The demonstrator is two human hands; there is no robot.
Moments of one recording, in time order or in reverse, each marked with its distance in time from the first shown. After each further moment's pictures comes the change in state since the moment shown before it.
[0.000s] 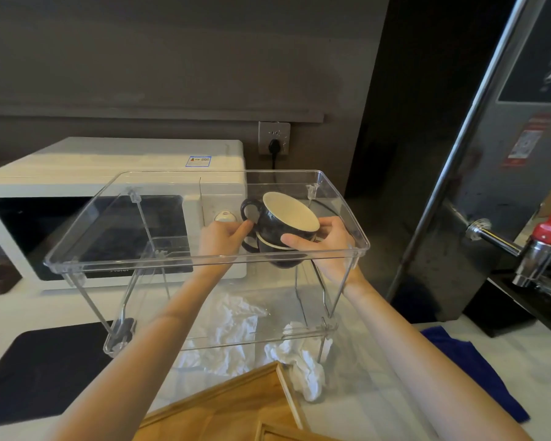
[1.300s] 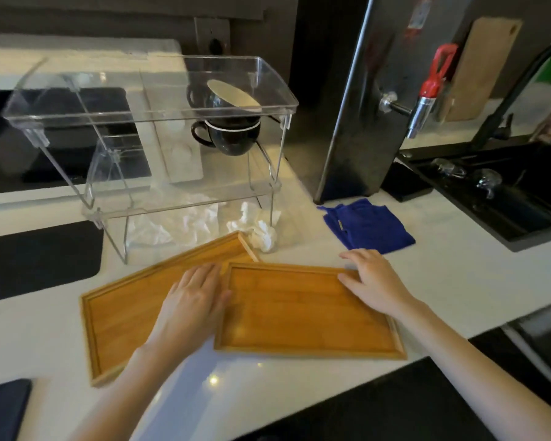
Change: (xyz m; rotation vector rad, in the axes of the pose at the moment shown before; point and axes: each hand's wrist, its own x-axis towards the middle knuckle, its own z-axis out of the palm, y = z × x) left_hand -0.274 -0.058 -0.034 0.610 -0.459 0.385; right_hand -0.246 0.072 -0.136 -0.978 -0.306 0.158
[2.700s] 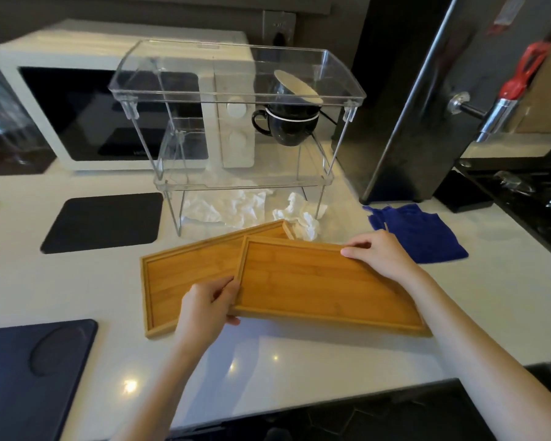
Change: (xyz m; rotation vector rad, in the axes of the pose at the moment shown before) left_hand -0.051 -0.001 -0.015 -0.901 0.117 -0.535; right_hand 0.049 -0.047 0.000 0.392 -0.144 -0.081
